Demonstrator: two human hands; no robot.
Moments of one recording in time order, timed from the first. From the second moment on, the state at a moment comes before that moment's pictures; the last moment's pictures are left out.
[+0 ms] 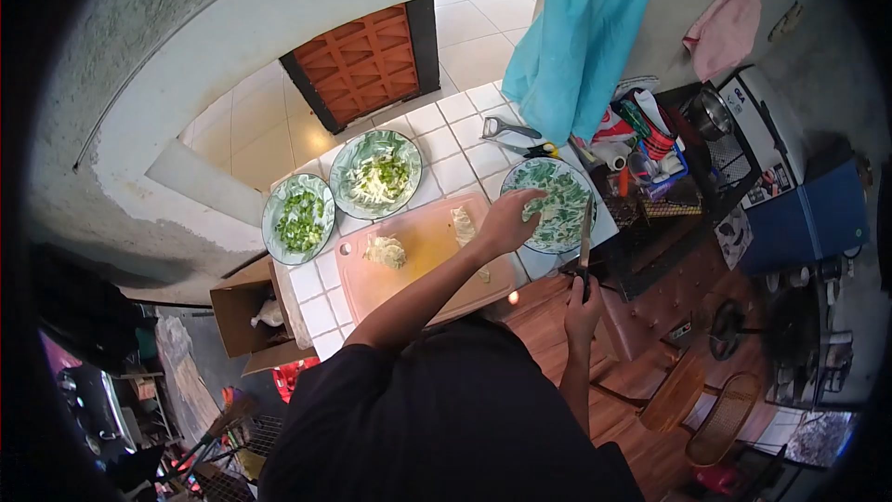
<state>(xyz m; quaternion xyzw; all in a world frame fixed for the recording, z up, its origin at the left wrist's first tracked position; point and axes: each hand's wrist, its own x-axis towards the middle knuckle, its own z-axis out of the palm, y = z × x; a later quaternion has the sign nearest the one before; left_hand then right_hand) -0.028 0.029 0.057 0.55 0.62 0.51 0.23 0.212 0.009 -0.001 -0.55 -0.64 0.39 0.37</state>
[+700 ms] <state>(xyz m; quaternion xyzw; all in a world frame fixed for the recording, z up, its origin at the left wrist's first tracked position) -0.085 -0.110 0.031 0.46 0.83 0.29 0.07 0.156 -0.021 0.013 -0.45 -0.71 0.48 0.26</state>
